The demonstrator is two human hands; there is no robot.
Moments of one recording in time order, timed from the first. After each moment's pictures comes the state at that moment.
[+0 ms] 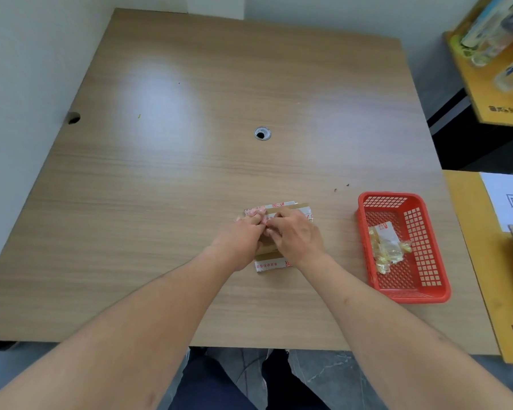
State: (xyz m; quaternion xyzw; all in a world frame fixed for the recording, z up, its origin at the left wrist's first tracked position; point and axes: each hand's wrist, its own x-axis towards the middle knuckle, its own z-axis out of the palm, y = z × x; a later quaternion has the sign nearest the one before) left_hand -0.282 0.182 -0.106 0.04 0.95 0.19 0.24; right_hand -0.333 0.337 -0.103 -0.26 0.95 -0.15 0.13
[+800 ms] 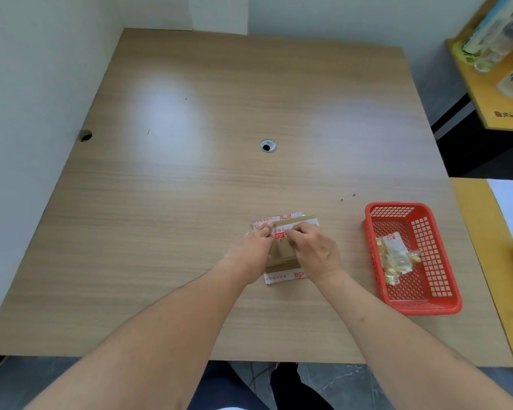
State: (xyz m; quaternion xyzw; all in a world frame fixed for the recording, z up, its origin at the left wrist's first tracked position) left_hand -0.286 0.183 -0.101 0.04 0.95 0.20 0.25; right_hand -0.337 0.358 -0.130 -0.24 0.96 -0.14 0.01
